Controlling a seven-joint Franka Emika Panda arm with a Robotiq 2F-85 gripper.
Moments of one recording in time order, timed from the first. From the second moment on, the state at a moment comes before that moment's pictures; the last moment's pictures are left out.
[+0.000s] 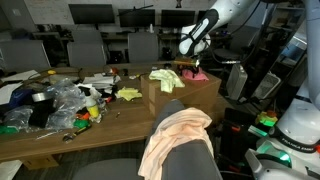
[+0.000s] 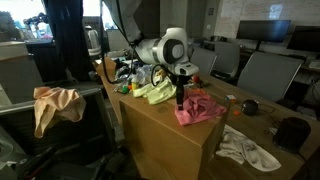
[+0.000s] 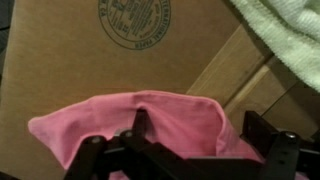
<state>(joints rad) -0.22 0.47 -0.32 -2.00 -0.05 2.46 1.05</state>
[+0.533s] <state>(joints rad) -0.25 0.48 -0.33 -1.99 0.03 2.46 0.97</state>
